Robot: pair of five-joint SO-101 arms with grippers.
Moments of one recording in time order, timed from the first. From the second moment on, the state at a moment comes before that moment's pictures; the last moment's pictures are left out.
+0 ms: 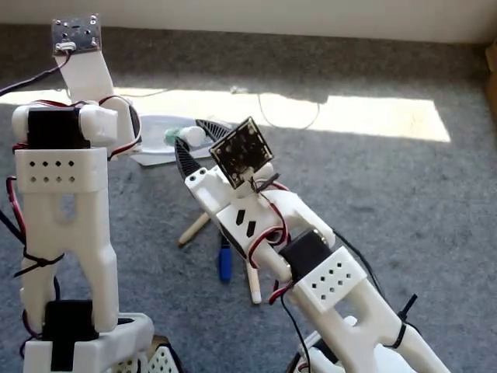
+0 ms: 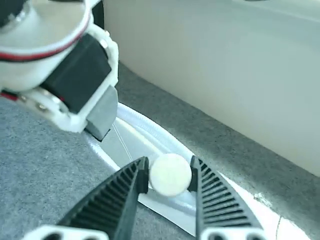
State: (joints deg) left arm -7.3 -11.8 -12.9 94.9 15.7; right arm -41.1 -44.7 41.4 20.6 8.7
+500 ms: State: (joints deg) left arm -7.4 -11.8 -12.9 94.9 15.7; right arm -41.1 -45.0 21.2 45.9 8.7
